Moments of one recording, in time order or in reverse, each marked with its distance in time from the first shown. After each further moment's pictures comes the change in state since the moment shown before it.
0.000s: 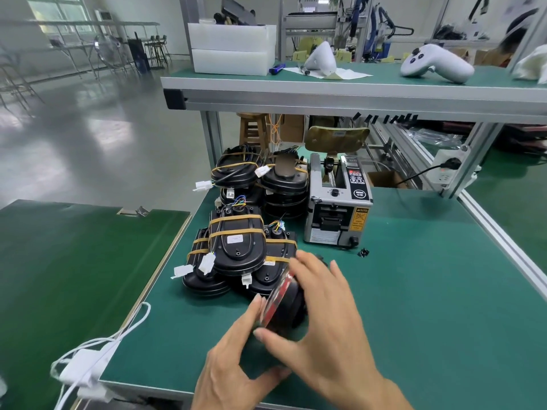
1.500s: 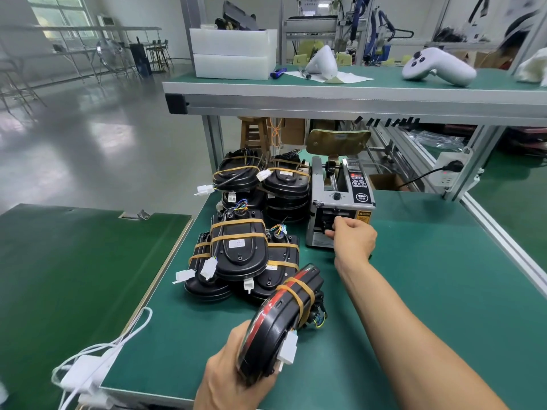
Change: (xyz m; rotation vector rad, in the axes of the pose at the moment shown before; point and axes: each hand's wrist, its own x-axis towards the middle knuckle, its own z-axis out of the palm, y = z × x) left_hand 0.006 0.031 0.018 0.226 0.423 -0.119; right_hand 0.129 0.138 0.062 0.565 0.472 1.154
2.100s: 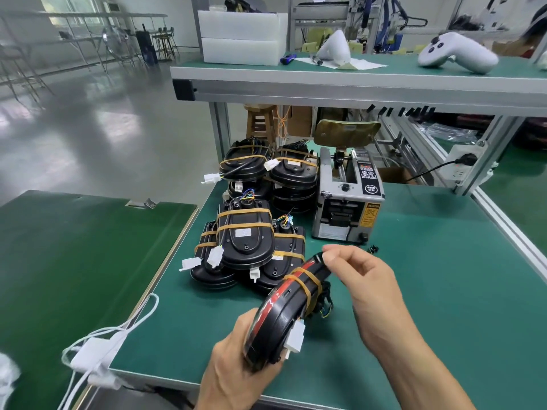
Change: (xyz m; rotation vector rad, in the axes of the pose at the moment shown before) left_hand -0.005 -0.043 0.008 -0.069 -0.166 -0.101; right_hand -0.129 -0.020 -0.100 0.026 -0.605 -0.129
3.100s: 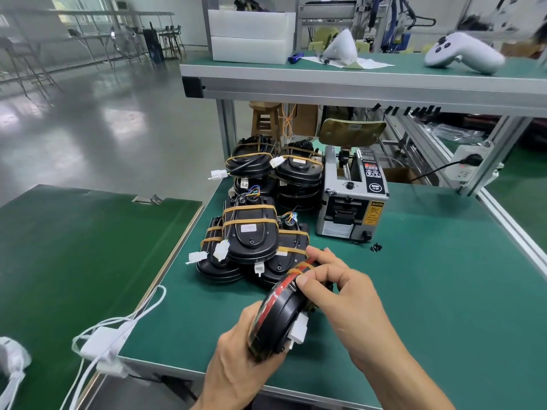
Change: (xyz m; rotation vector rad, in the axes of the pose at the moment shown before) left_hand 0.000 0.018 -0.016 -0.064 -0.054 0.181; right_hand -0.029 0.004 0.017 -0.153 -0.170 -0.014
